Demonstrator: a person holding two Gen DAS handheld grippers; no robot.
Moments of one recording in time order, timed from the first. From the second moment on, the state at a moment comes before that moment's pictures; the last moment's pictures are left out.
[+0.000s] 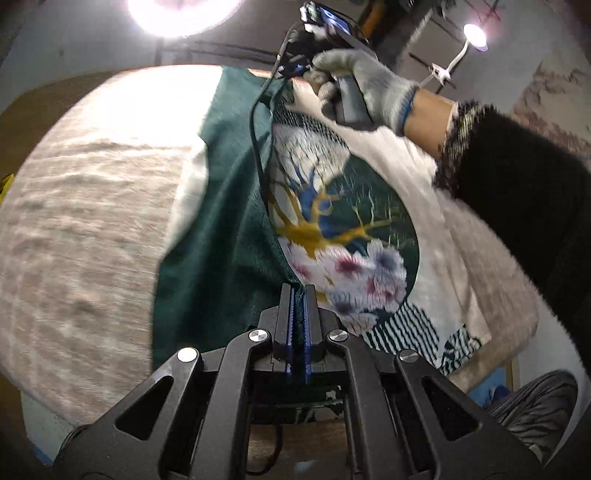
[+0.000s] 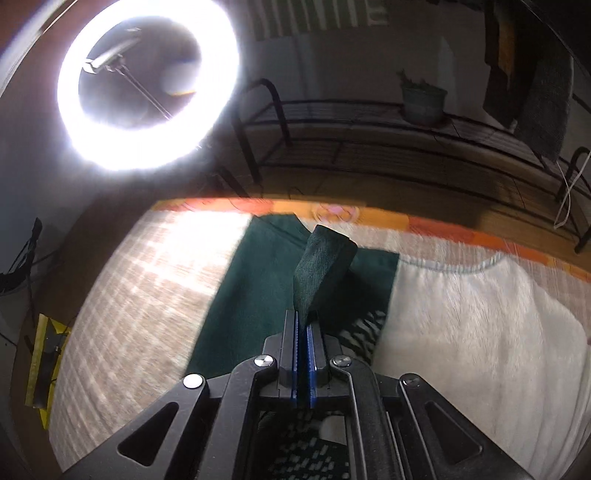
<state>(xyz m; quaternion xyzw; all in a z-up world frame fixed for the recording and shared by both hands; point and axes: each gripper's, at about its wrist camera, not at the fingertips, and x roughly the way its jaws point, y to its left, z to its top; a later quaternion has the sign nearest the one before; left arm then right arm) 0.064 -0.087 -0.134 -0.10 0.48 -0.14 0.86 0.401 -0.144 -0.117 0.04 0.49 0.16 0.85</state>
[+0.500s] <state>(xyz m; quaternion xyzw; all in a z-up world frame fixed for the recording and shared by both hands) 0.022 -0.124 -0.125 -0.06 0.48 -0.24 0.84 0.364 -0.233 -0.101 0.01 0.48 0.12 0.87</state>
